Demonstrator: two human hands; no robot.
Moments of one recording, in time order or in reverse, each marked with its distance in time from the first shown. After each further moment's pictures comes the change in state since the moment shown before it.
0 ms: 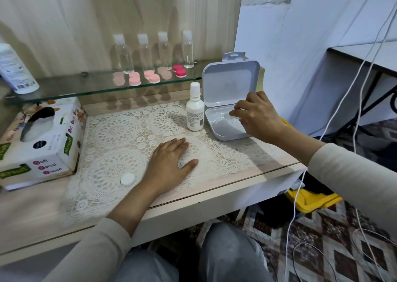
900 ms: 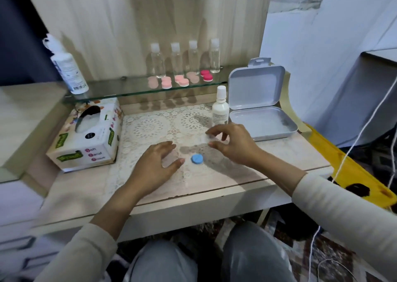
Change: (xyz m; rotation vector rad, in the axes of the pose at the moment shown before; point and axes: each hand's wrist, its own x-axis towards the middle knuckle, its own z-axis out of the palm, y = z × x) left_hand -0.053 -0.037 -0.051 -0.121 0.132 -0.172; right_hand 0.042 -0.113 -0.026 0.845 -0.265 0.510
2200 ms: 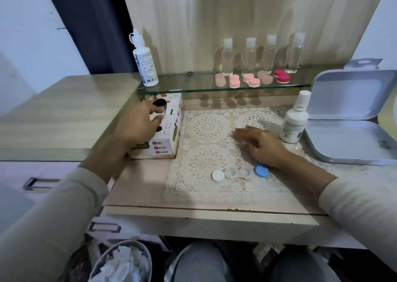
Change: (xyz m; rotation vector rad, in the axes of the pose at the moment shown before) left_hand 0.028 -0.088 -0.135 0.359 0.243 -0.236; right_hand 0.062 -0.015 0.065 0.001 -0.265 -0.108
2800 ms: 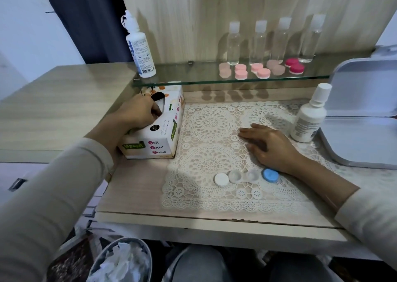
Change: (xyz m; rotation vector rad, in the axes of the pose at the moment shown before) left_hand 0.052 -0.021 0.020 0.208 -0.331 -0.002; right_hand 0.008 0.021 0.016 0.009 0.045 -0.103
